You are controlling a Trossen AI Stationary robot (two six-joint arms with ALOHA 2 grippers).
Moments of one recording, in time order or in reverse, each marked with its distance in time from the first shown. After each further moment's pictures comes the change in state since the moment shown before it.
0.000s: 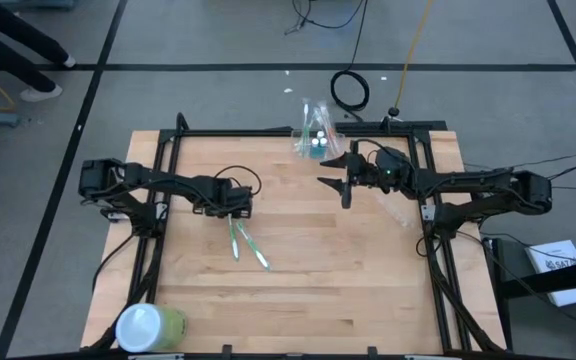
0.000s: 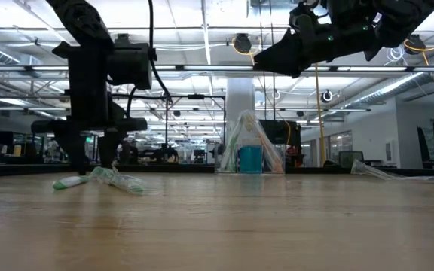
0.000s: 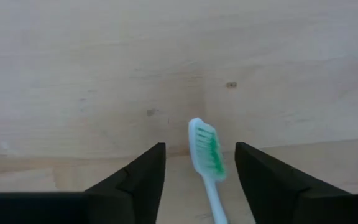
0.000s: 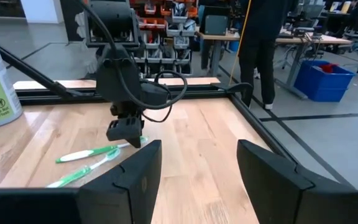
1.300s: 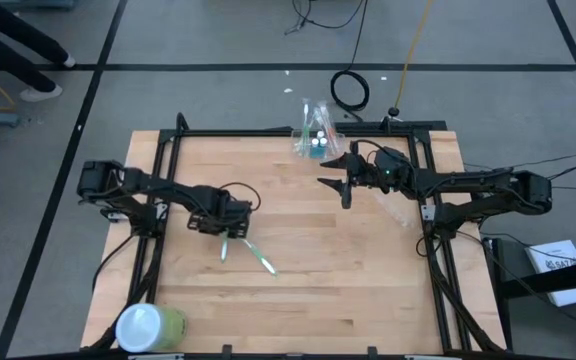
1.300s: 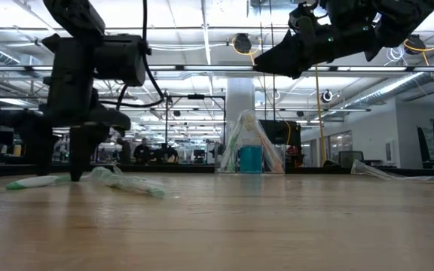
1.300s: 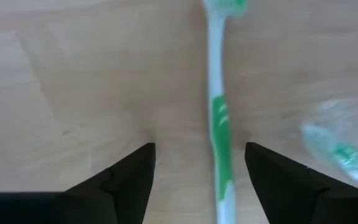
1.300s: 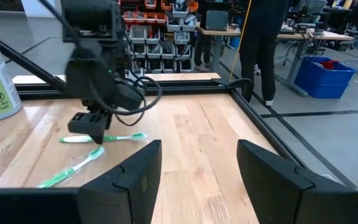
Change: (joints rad) left arm -0.123 0.000 -0.001 -0.094 0.276 -0.052; right arm 0.000 0.000 0.001 -0.022 0.000 -0.008
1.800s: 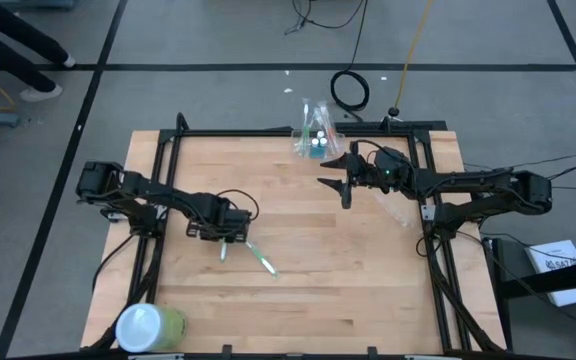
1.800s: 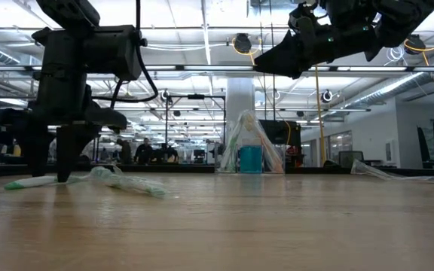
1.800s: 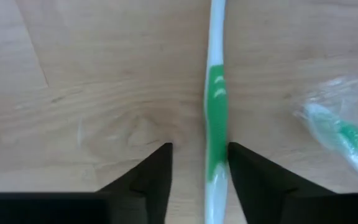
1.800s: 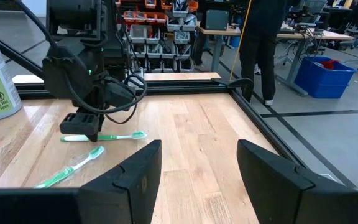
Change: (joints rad) left arm -0.083 0.000 0.000 0.008 -0.025 -0.147; right arm 0.000 0.000 0.000 -0.001 0.000 0.000
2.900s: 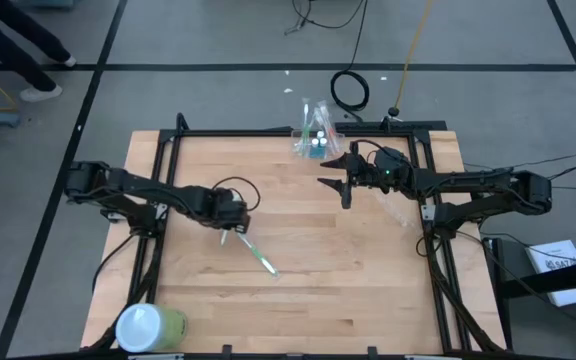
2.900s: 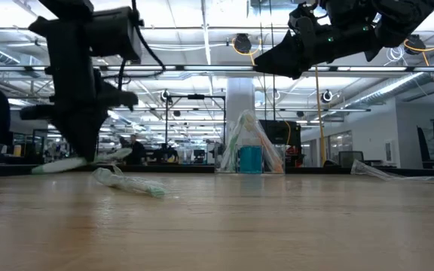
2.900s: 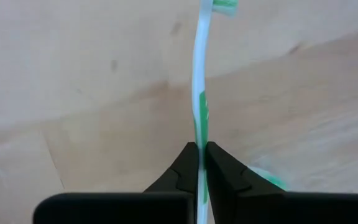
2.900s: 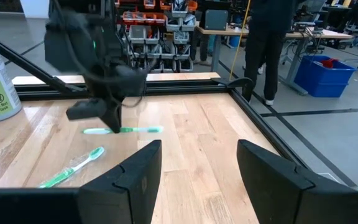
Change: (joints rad) left arm 0.037 -0.117 0.000 0.047 -0.256 0.228; right arm -0.001 0.000 0.000 0.000 0.003 0.008
